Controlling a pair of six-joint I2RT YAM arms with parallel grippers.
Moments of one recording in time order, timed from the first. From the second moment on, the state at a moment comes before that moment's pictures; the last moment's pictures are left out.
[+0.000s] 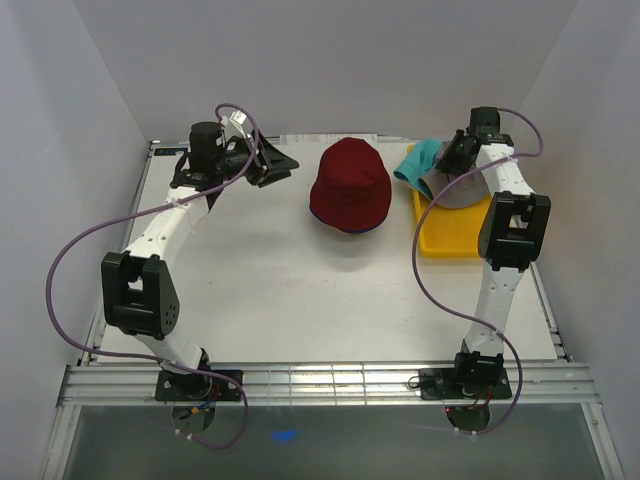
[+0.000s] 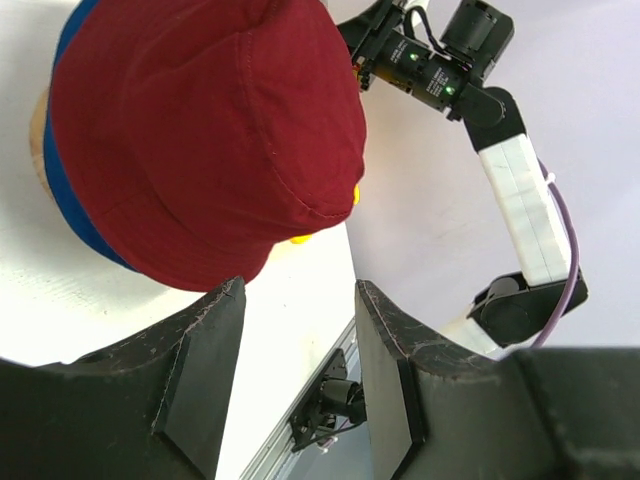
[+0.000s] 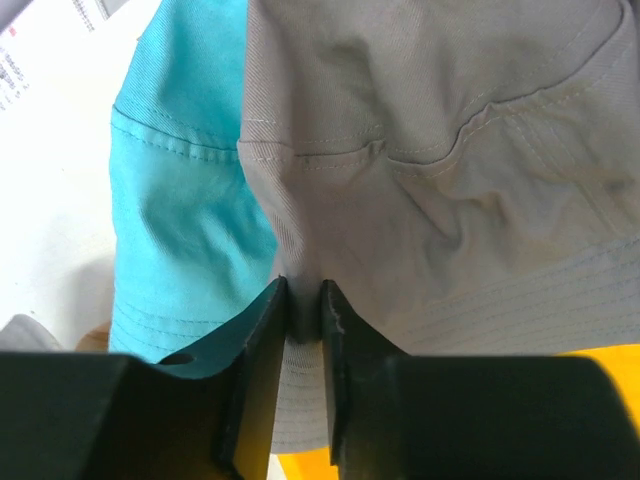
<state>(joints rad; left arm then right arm) -0.19 1.64 1.38 -0.10 0.77 -0.86 -0.06 2.23 1.99 -0.61 -0.17 0.46</state>
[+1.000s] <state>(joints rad) -0.46 1.56 1.35 0.32 0.61 -1.25 -0.10 1.66 1.96 -0.70 -0.36 0.43</state>
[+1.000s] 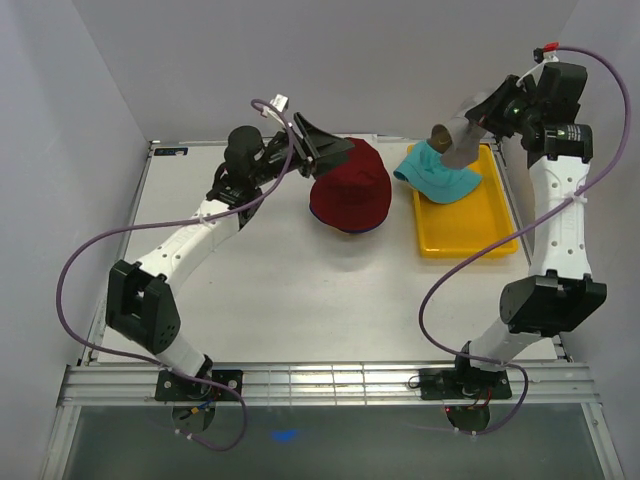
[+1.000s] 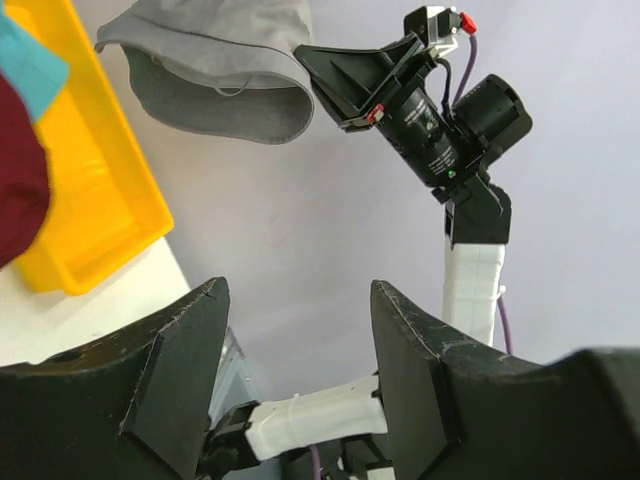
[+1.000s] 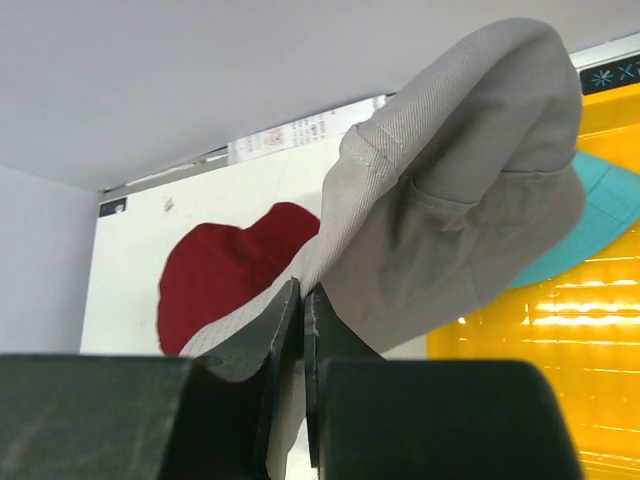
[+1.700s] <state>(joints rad) -0.72 1.80 1.42 0.62 0.35 -1.54 -0.11 1.35 1.89 -0.72 -0.62 0.50</state>
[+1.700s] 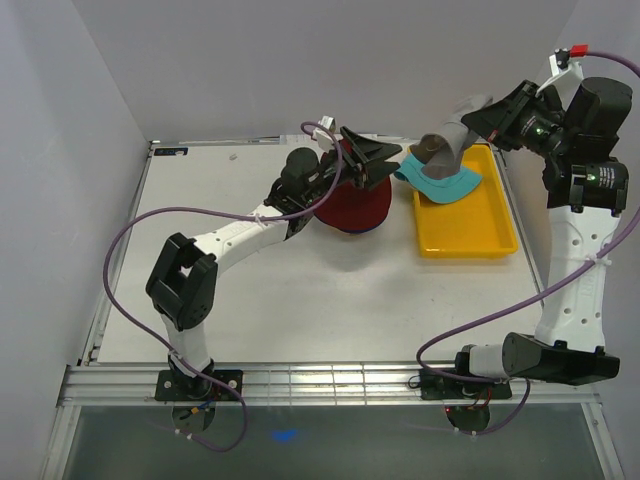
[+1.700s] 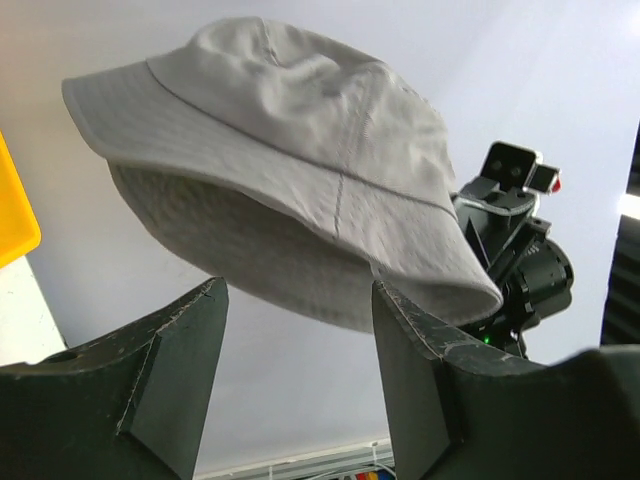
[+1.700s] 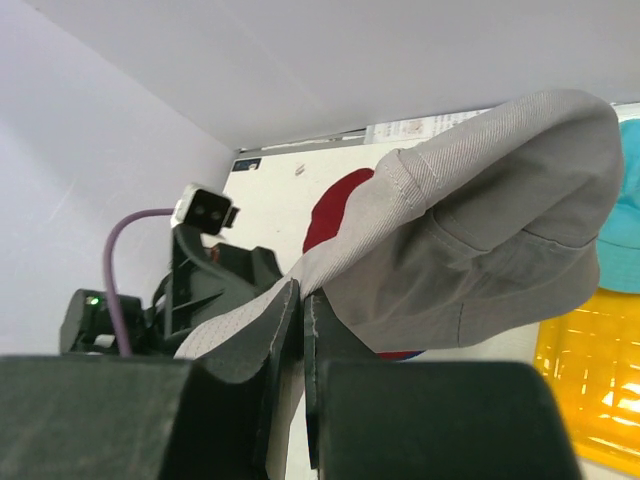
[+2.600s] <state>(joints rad) -0.72 1.87 1.45 0.70 0.31 -1.67 -0.11 1.27 1.77 -0.65 -0.74 0.56</state>
